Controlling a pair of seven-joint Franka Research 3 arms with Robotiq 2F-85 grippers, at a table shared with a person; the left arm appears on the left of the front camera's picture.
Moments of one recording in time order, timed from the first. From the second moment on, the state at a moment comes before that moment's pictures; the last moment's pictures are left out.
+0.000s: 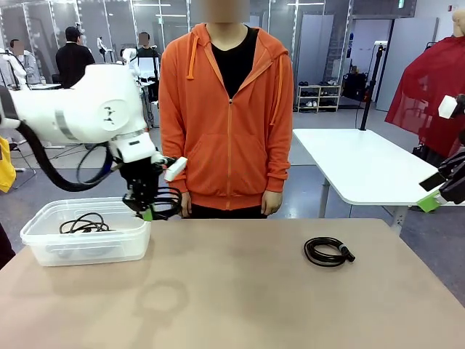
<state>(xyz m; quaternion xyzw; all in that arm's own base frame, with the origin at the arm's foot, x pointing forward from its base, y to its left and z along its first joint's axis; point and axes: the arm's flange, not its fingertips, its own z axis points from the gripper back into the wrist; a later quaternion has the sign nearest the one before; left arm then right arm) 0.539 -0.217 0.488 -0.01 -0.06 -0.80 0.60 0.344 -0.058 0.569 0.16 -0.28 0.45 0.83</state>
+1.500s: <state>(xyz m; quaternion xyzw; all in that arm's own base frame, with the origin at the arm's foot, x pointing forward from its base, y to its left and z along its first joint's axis) 0.601 -0.109 0.415 0.03 -0.03 -0.74 0.67 0.344 -0.058 0.569 0.16 -0.28 0.45 0.83</state>
